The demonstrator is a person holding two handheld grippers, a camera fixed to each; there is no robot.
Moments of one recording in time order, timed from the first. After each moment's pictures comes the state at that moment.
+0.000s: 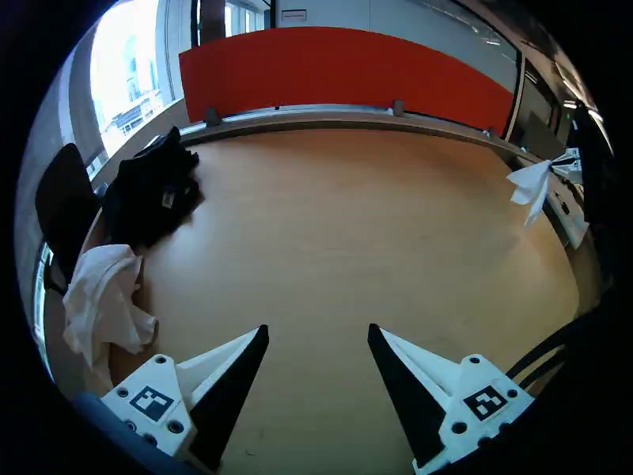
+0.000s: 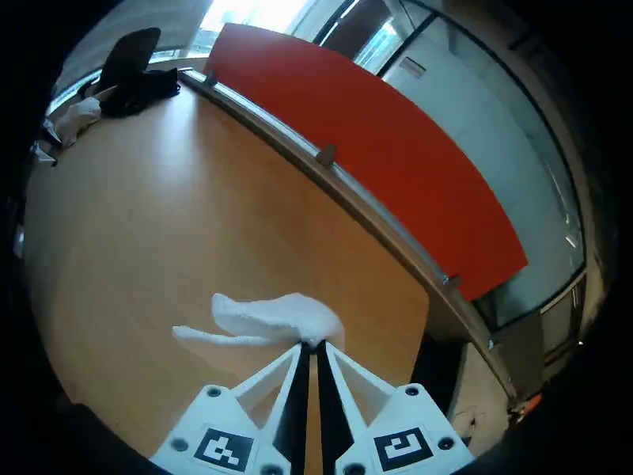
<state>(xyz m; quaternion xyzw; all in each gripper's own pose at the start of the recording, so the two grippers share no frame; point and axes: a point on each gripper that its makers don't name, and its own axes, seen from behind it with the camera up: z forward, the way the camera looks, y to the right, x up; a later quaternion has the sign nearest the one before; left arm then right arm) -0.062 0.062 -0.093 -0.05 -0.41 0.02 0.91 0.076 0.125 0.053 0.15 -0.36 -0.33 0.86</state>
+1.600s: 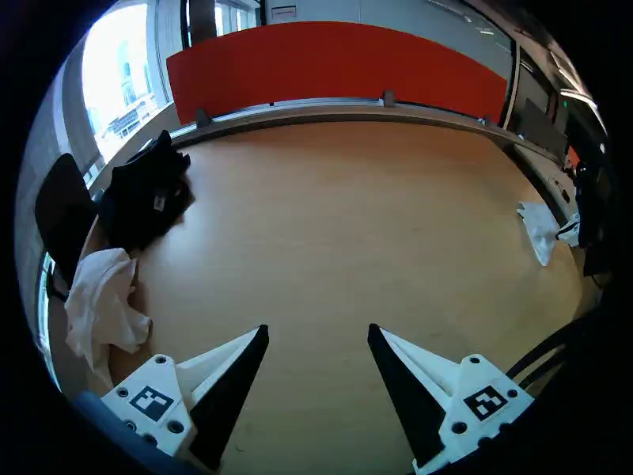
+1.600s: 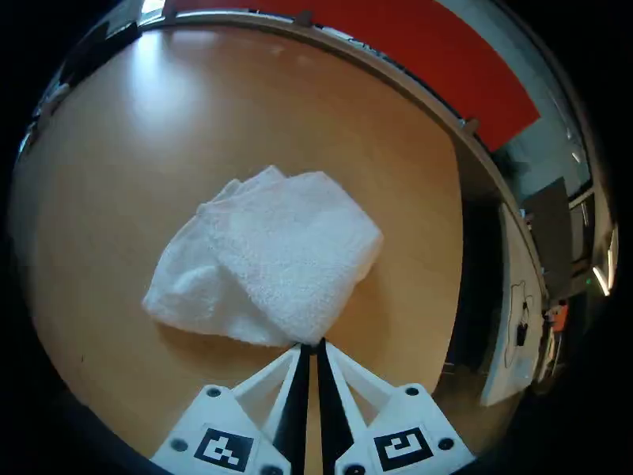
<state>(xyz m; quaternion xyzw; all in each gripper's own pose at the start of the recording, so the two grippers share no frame) -0.067 0.082 -0.096 -0.05 -0.42 0.04 0.91 -0.093 0.252 -0.103 0.06 -0.54 -0.25 0.80</state>
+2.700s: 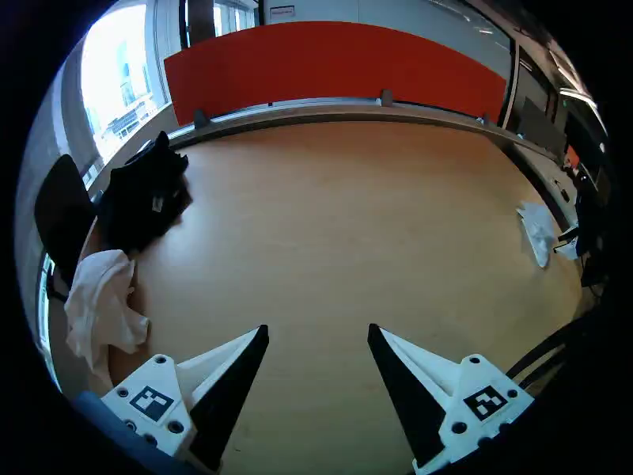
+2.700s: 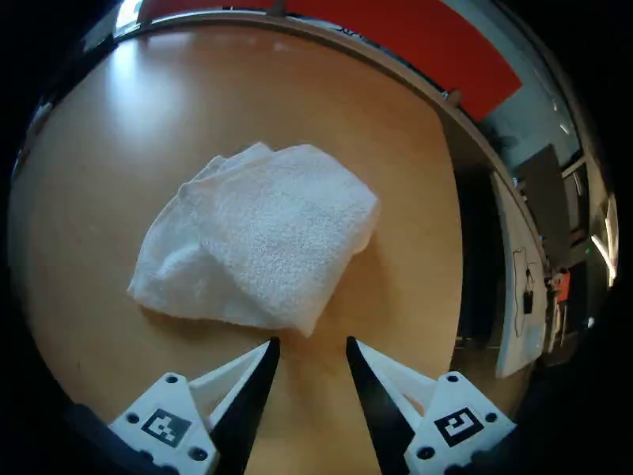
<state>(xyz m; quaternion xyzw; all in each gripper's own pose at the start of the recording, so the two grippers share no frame) -0.065 0.087 -0.095 -0.06 -0.42 0.04 0.91 -0.110 0.253 -0.124 0.02 -0.55 -0.22 0.81</state>
